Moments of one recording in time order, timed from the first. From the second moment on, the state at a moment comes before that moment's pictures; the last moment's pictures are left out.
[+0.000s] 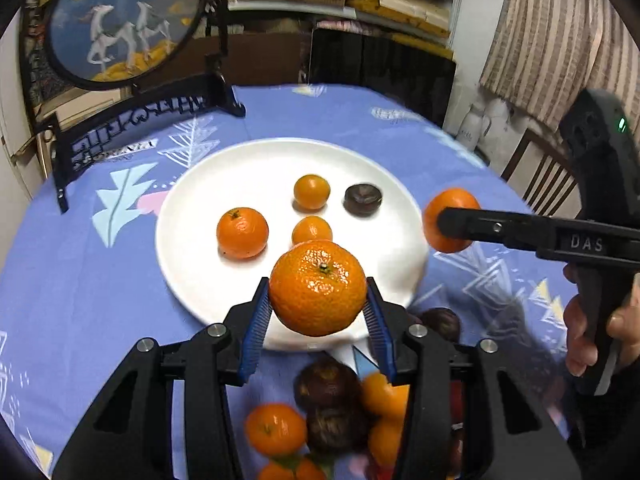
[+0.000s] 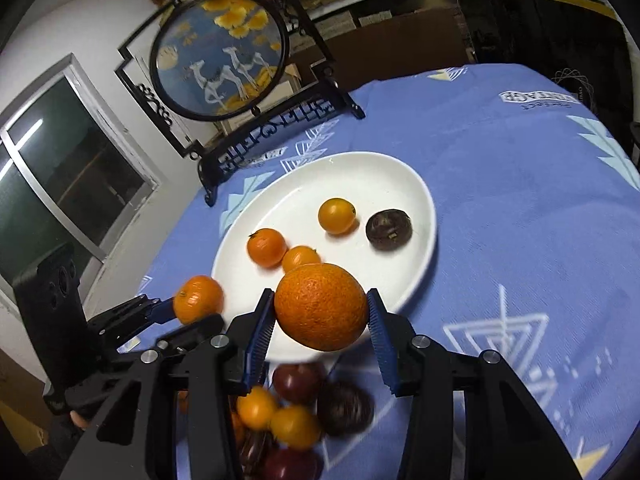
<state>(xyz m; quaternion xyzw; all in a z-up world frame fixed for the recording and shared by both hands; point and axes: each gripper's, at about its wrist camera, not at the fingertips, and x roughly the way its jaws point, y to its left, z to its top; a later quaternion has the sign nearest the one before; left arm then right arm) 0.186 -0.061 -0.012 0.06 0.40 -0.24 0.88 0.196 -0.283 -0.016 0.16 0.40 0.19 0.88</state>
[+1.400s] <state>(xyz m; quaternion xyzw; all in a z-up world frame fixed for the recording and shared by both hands) 0.052 0.012 -0.051 0.05 0.39 -0.22 0.89 0.080 -0.259 -0.067 0.12 0.44 0.24 0.86</state>
